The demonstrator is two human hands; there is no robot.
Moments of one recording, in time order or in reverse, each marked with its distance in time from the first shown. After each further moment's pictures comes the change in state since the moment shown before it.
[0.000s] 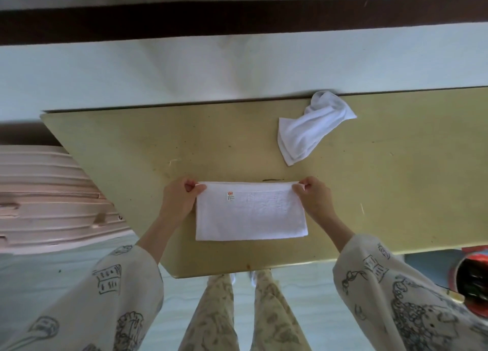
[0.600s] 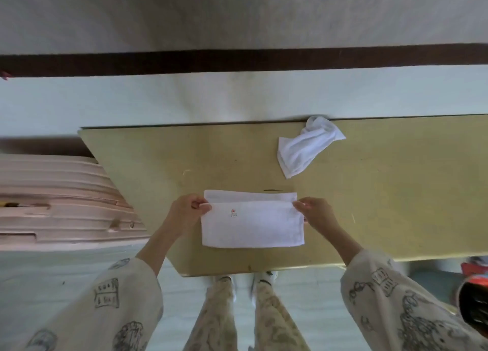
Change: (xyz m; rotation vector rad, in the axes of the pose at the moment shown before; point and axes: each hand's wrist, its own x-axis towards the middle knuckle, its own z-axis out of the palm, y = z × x) left_hand -0.046 0.010 -0.035 0.139 -0.158 0.100; right_hand -0.041 -0.009 -0.034 -0.055 -0.153 -0.063
